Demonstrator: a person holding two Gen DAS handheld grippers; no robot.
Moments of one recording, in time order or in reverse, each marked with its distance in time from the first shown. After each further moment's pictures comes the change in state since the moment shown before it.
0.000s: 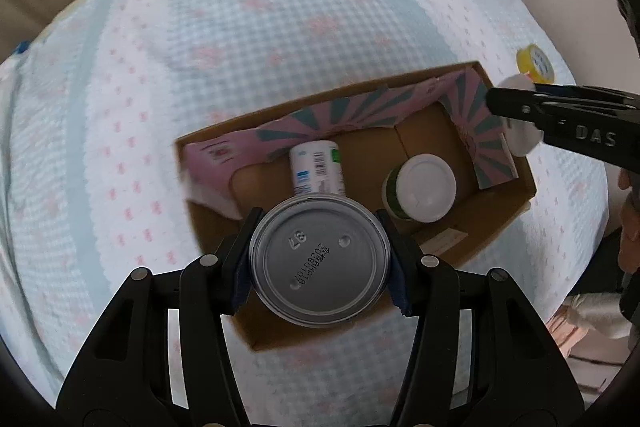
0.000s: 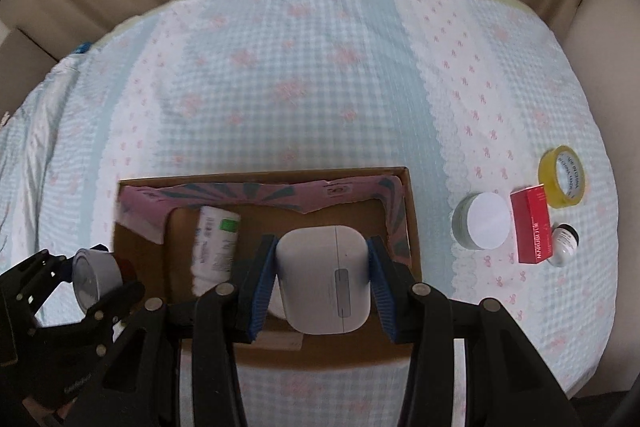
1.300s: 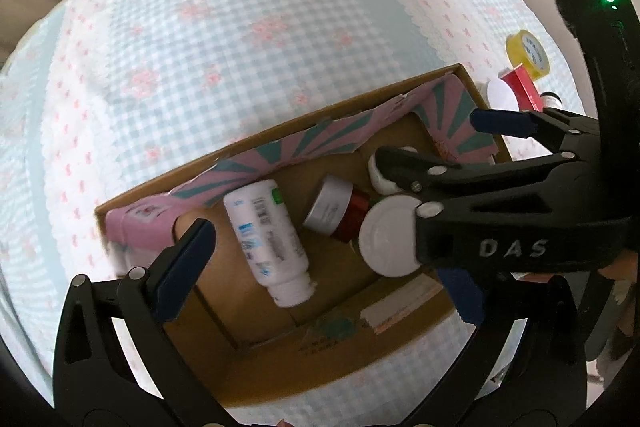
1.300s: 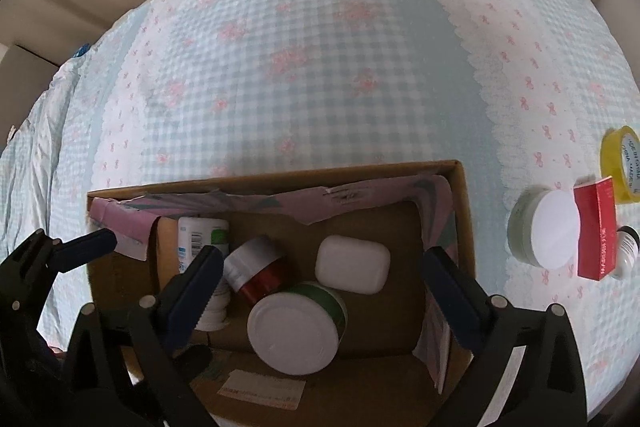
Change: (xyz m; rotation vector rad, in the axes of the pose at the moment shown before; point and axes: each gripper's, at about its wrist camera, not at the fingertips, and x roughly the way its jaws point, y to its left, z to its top) left arm 0.042 -0.036 0.046 0.055 0.037 -0.036; right arm 0.061 -0.016 0.009 0.040 0.043 0.136
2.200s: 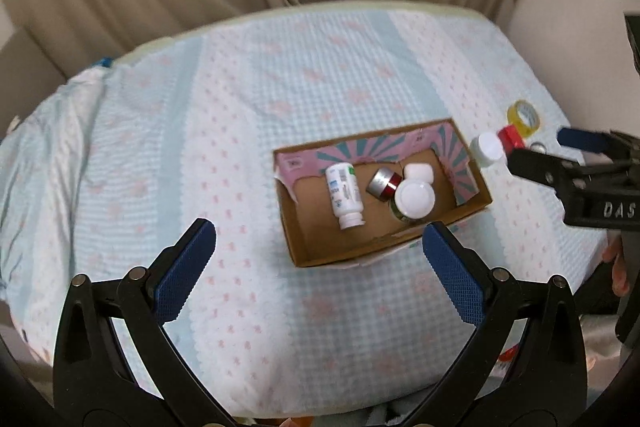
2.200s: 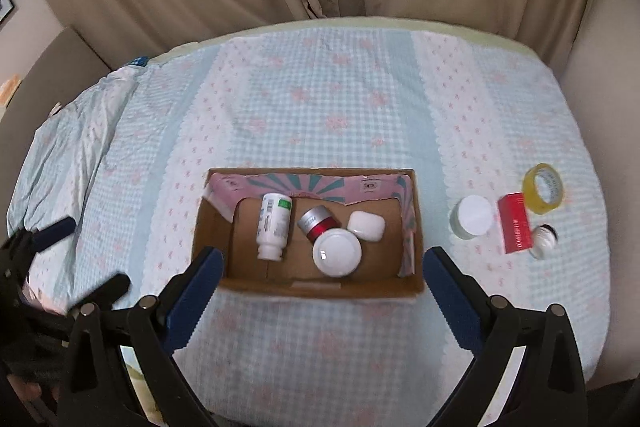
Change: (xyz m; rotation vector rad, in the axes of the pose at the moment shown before) left arm -0.231 0.008 -0.135 -0.155 -0.302 0.201; right arm -0.209 0.066 -0.094 -0.125 -0.212 -0.050
